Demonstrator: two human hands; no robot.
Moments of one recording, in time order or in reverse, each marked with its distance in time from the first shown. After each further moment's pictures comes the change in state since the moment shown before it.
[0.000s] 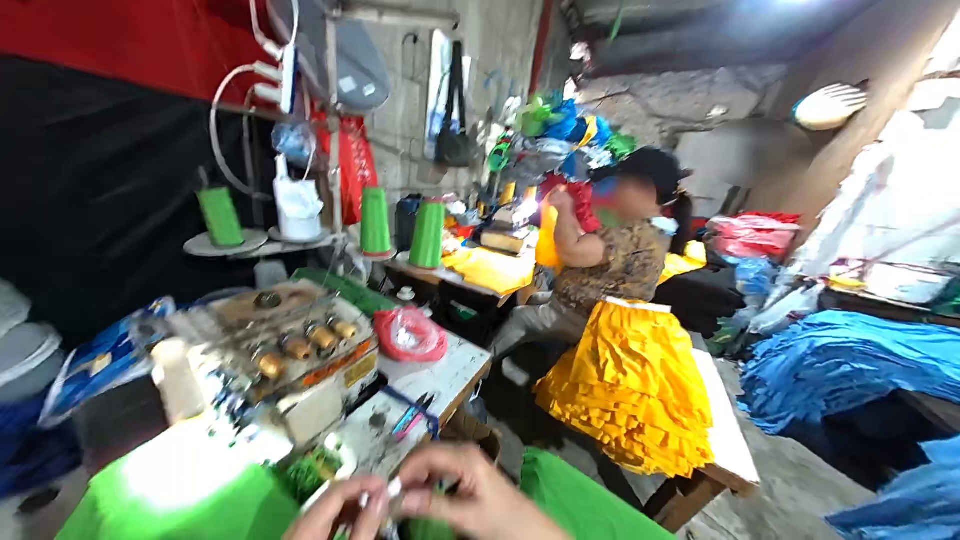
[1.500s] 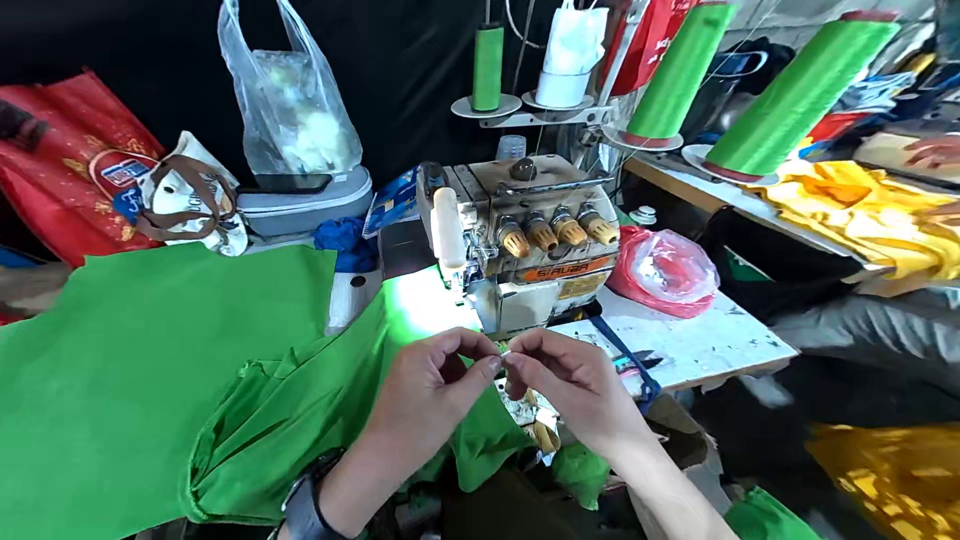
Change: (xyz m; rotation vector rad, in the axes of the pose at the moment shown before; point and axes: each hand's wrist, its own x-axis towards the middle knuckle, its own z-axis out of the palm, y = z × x) left_hand 0.009 0.033 -0.073 0.273 0.245 -0.320; right_hand 0.085 0.020 0.070 0.313 -0.089 0.183
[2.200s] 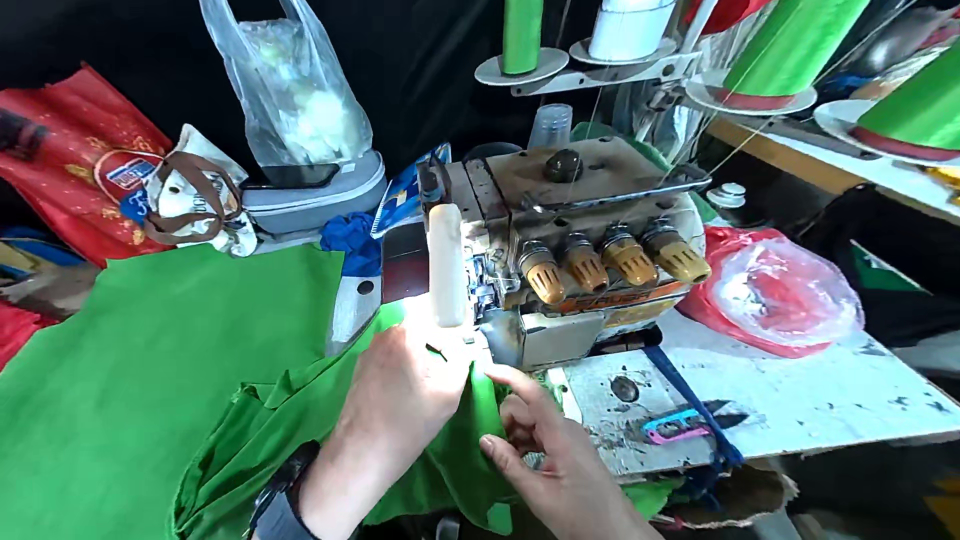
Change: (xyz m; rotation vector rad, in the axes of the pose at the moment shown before) left_hand 0.054 -0.007 -0.009 0.699 0.221 -0.120; right_hand 0.002 0.047 0.022 -0.036 -0.167 -0.003
